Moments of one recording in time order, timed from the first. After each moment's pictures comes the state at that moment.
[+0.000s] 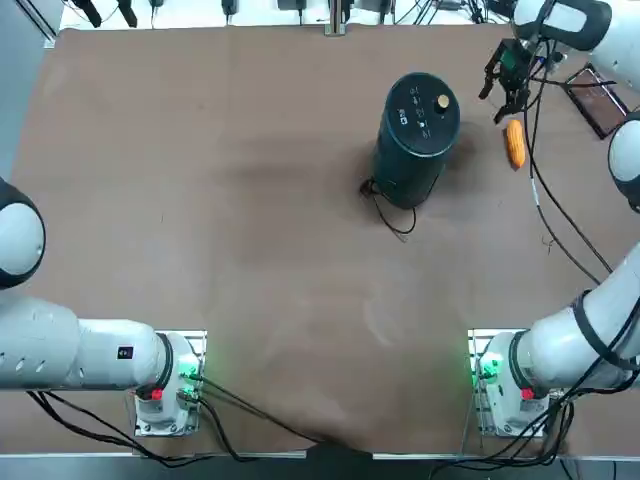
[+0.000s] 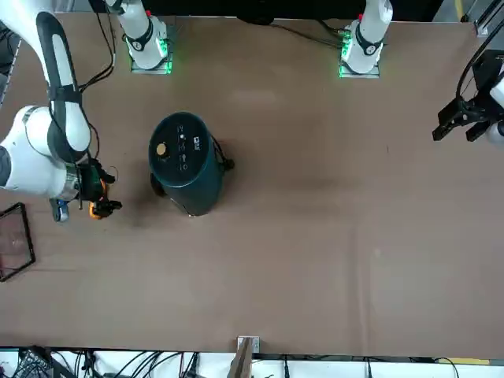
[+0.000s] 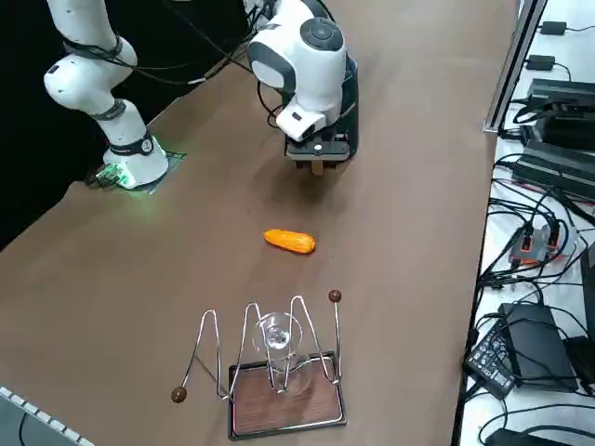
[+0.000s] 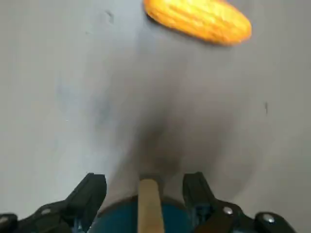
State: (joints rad) arm 0.00 0.39 -0.04 -1.81 0.25 2.01 1.10
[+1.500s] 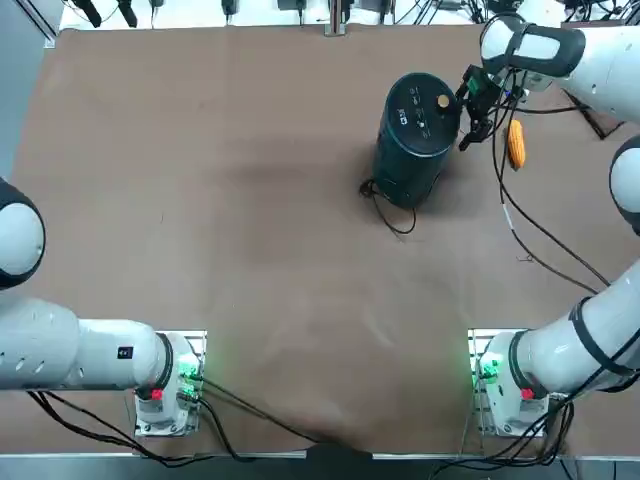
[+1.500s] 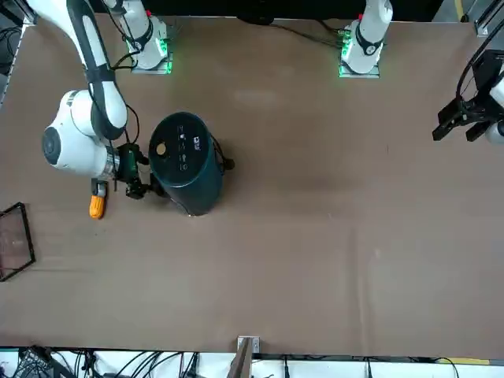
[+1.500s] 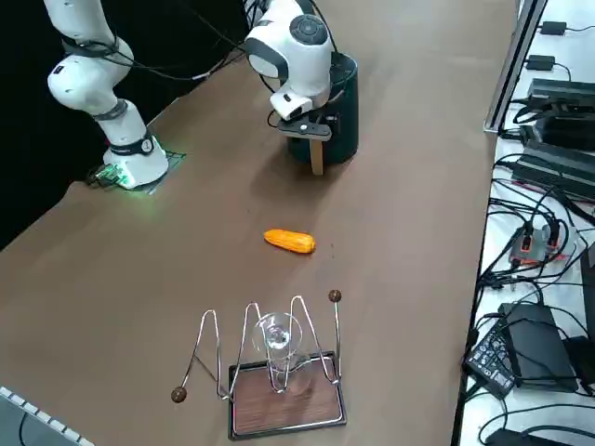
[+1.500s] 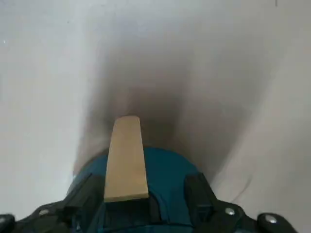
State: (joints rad) arm 0.15 0.28 -0.03 -2.06 0.39 2.16 1.24
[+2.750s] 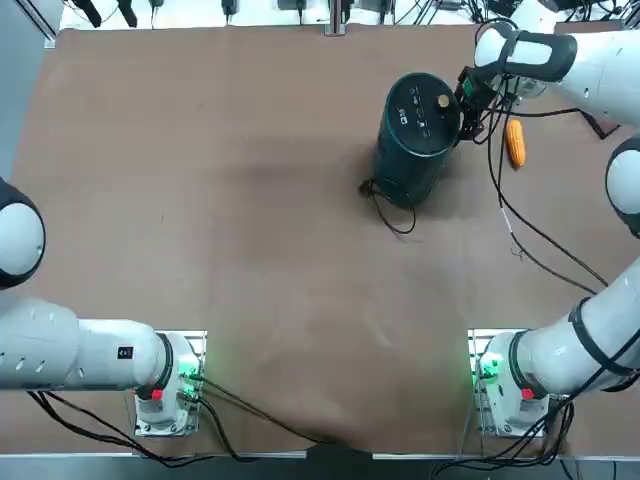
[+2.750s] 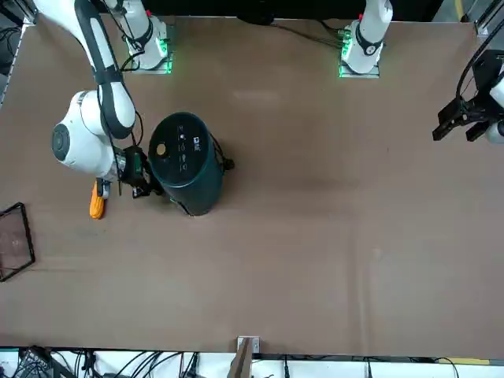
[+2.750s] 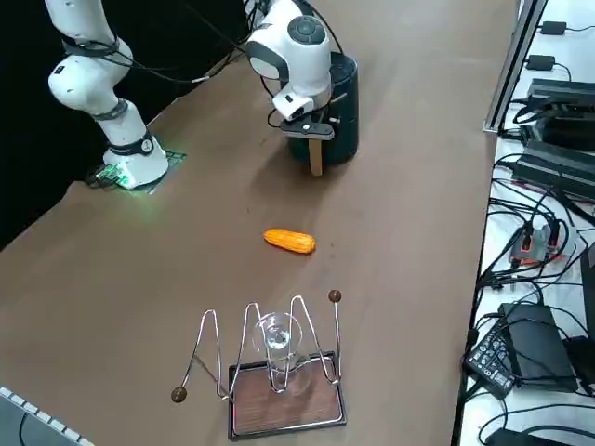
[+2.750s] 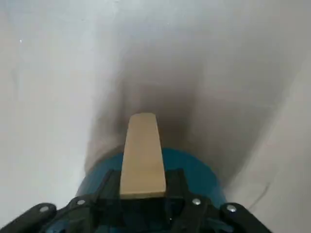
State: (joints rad) arm 0.17 0.28 -0.04 -2.08 0.40 2.24 1.24
